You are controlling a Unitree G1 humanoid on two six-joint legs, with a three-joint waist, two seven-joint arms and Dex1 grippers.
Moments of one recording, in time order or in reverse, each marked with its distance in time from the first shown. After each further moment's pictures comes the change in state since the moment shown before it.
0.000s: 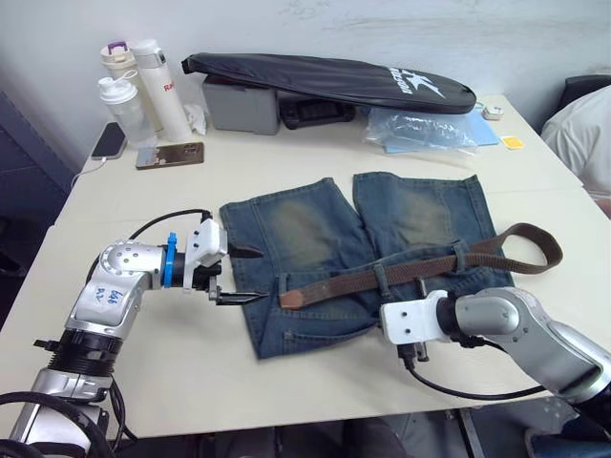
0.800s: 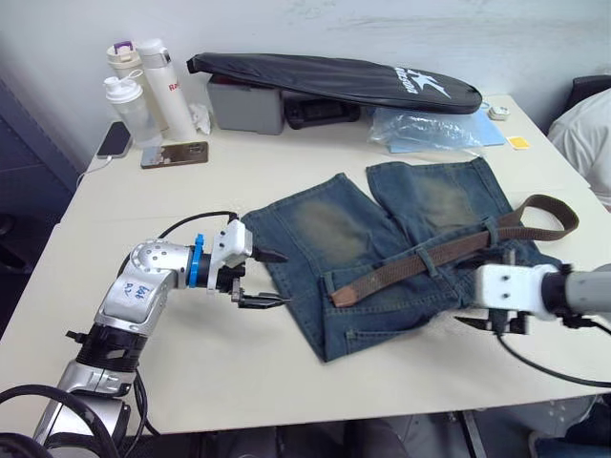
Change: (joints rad) left arm -0.047 -0.084 -0.047 -0.043 -0.005 0.110 -0.017; right arm 0.273 -0.139 -0.606 0.150 0.218 -0.084 0.187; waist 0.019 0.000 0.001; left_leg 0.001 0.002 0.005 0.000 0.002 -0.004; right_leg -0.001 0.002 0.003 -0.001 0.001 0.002
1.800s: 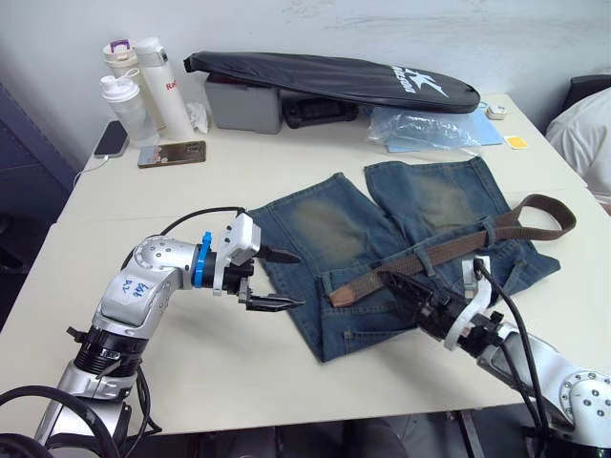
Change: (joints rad) left arm 0.002 -0.006 0.014 -0.162 -0.075 0.156 0.035; right arm 0.075 0.687 -0.127 -0.166 1.670 0.726 -1.324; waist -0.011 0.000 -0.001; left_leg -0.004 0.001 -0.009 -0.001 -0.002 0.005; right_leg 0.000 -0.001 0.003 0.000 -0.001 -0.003
